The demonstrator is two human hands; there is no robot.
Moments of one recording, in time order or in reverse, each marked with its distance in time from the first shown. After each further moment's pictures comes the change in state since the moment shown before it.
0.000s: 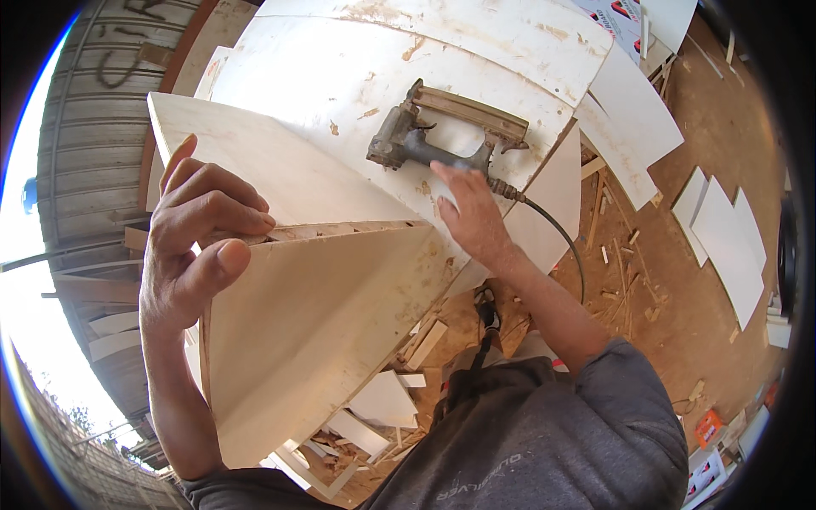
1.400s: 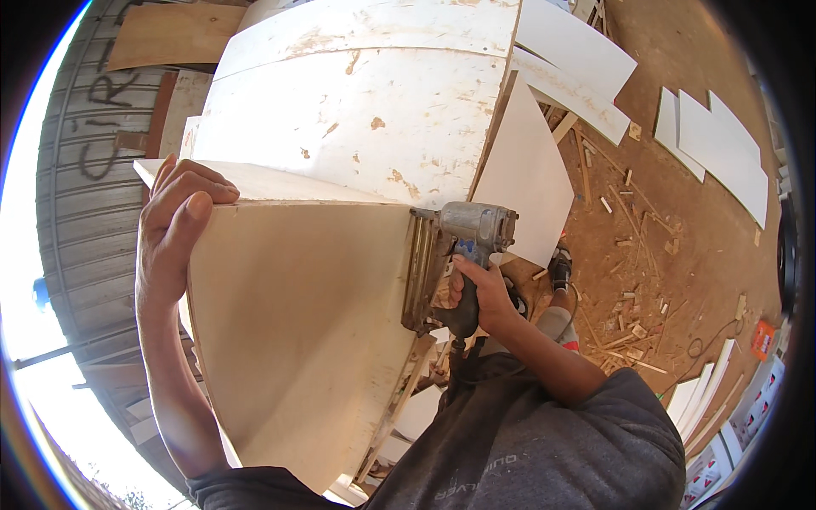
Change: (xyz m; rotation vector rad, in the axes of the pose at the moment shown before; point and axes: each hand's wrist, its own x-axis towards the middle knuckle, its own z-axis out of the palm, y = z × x) left_hand -0.005 -0.001 0.001 0.033 -0.005 0.103; right_hand -0.153 -0.077 0.020 1.531 0.324 1.084
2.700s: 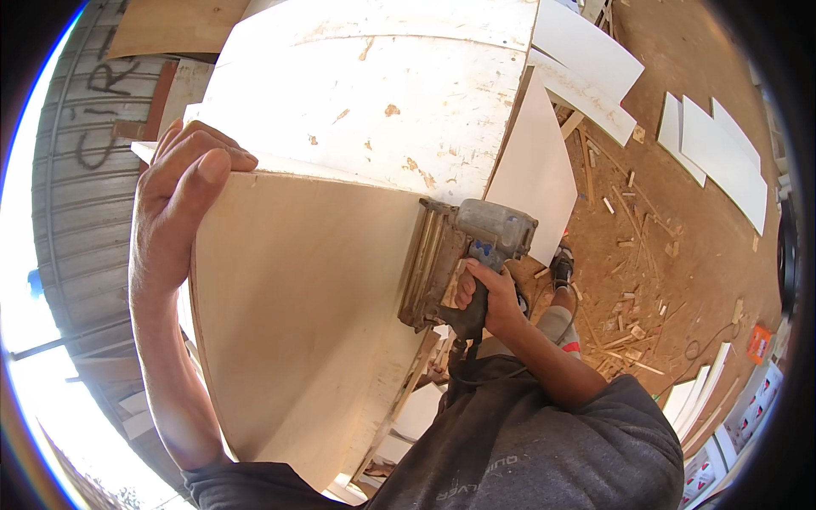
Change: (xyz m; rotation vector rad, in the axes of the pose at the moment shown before) left_hand 0.000 -0.002 0.004 -0.061 0.028 0.013; right_hand -0.002 0.023 0.004 0.115 -0.061 -0.064
